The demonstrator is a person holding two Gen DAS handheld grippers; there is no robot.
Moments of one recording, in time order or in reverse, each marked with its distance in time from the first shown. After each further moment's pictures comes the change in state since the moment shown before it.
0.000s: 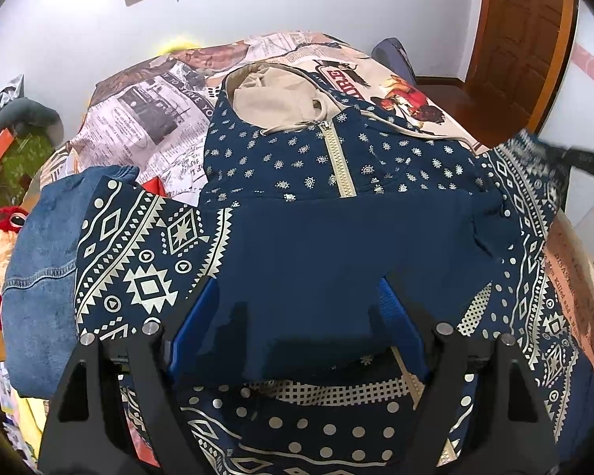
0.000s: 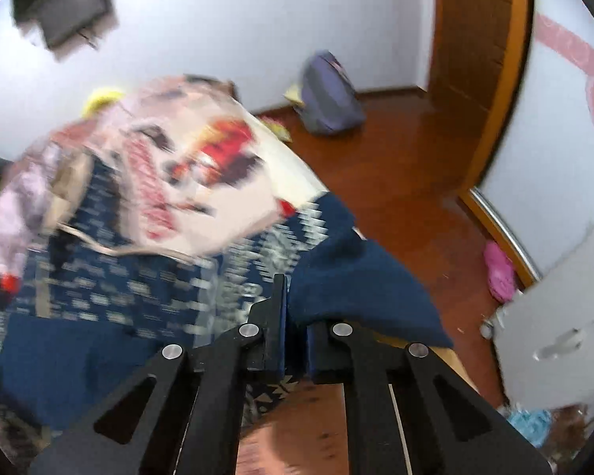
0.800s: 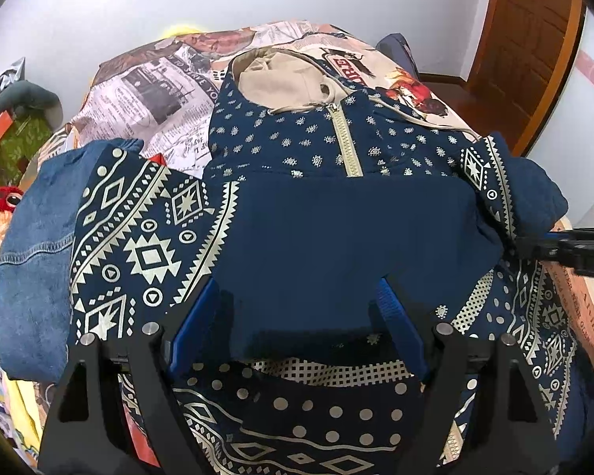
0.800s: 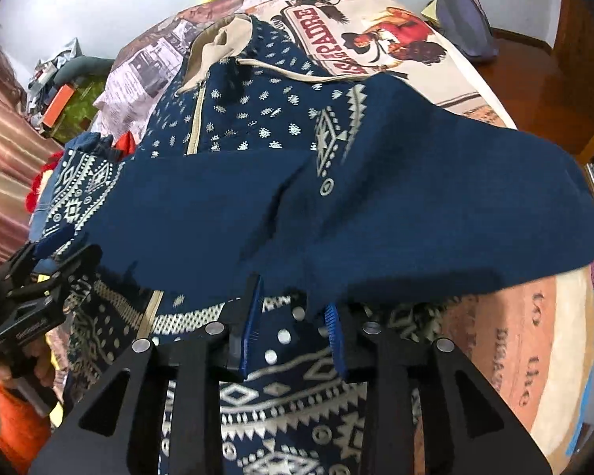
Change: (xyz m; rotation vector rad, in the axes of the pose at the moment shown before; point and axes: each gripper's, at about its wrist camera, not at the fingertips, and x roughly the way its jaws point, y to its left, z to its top) left arm 0.002 0.008 -0.013 -0.036 0.034 -0.021; right arm 0.010 0.087 -0.069 -0.172 0.383 0.355
